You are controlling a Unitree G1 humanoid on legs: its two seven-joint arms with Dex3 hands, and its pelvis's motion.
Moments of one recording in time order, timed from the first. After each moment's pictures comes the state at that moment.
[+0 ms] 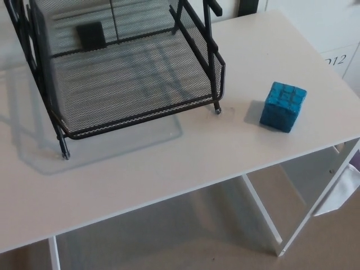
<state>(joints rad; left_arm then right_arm) 0.31 0.69 0.28 1.27 -0.08 -0.24 -0.46 0.34 -0.80 -0.33 1.14 0.05 -0.30 0.36</state>
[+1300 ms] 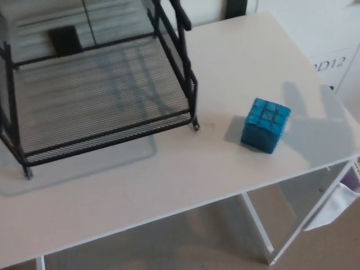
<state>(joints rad) 0.29 0.68 0.45 1.27 -0.13 -0.24 -0.44 -0.69 -0.92 0.07 0.45 -0.13 0.09 0.40</state>
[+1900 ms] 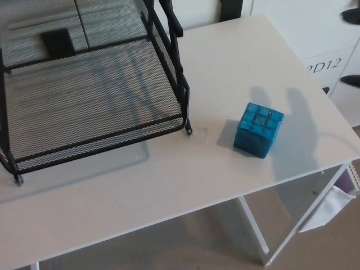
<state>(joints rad) 0.28 0.68 0.44 1.29 -0.13 -0.24 -0.43 -0.68 -0.76 0.23 0.32 -0.22 0.22 0.45</state>
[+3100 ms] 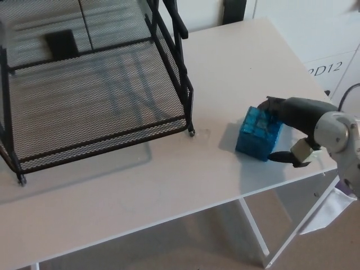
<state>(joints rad) 0.25 0.68 0.33 1.26 -0.12 -0.25 -0.43 -0.66 -0.50 0.58 0.40 -0.54 0.38 0.40</state>
